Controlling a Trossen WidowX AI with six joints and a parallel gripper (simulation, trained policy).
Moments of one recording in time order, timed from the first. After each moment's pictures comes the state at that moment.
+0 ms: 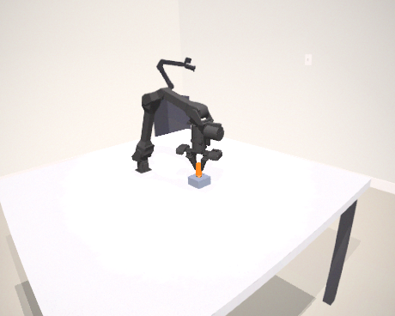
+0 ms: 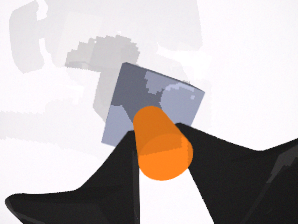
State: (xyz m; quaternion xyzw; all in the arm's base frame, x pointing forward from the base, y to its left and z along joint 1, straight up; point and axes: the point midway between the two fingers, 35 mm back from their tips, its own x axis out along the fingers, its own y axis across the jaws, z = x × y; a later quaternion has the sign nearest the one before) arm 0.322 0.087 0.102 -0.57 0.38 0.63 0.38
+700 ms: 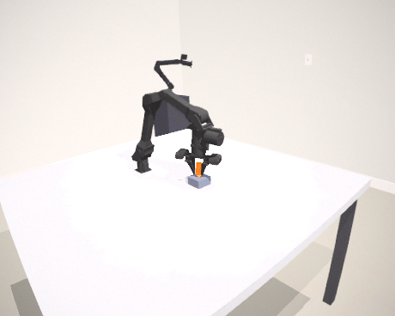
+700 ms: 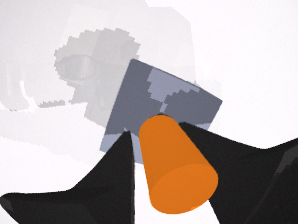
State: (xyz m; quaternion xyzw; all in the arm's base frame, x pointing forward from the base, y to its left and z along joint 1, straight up) arm 0.320 0.085 0.085 -0.58 0.37 0.63 0.35
